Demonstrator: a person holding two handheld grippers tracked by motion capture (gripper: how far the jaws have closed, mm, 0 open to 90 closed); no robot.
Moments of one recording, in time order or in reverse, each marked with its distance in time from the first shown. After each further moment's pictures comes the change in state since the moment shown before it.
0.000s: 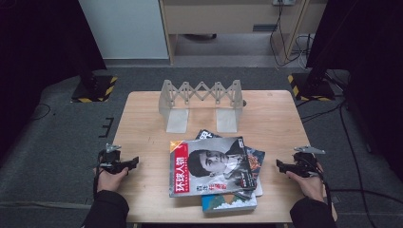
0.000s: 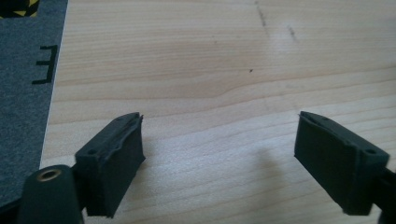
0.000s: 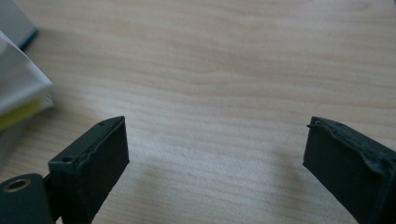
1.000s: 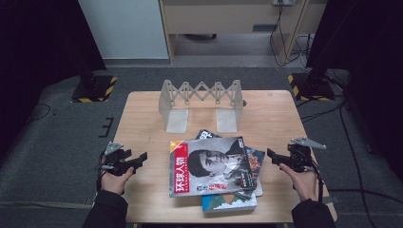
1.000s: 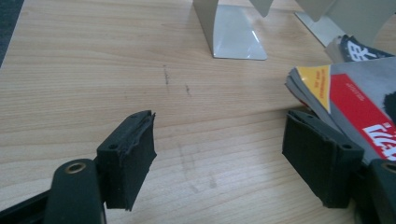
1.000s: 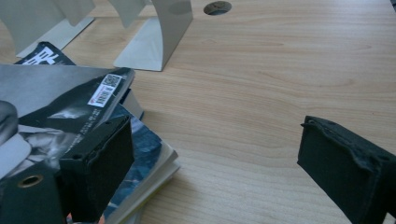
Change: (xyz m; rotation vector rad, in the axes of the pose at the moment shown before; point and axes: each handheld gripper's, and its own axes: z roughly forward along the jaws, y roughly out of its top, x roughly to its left) left arm -0.044 0.015 -0.040 -0.157 -0.173 -0.022; right arm 0.042 0.040 -0.034 -0.150 0.115 0.052
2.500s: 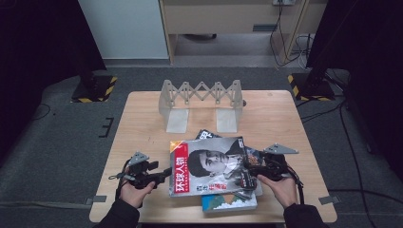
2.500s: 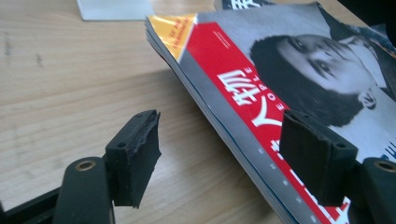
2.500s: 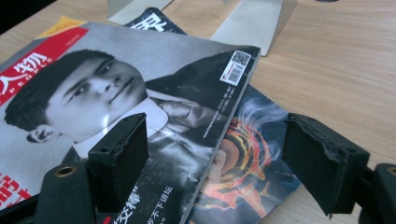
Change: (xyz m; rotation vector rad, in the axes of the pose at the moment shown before) left arm -0.072 -0.021 0.007 0.111 -0.211 0.075; right arm 0.073 -0.011 0.007 0.066 0.187 -0.135
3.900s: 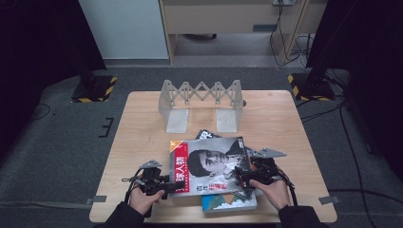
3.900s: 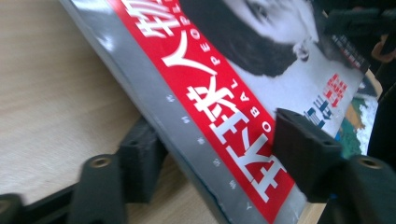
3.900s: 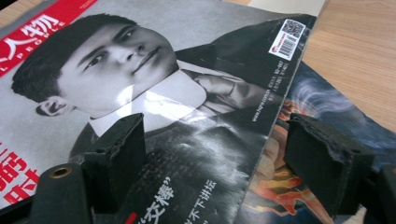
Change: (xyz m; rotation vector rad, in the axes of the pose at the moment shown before) left arm -0.020 -0.013 0.016 0.124 -0.232 -0.073; right arm 0.015 -0.011 0.021 0.058 0.053 -0.035
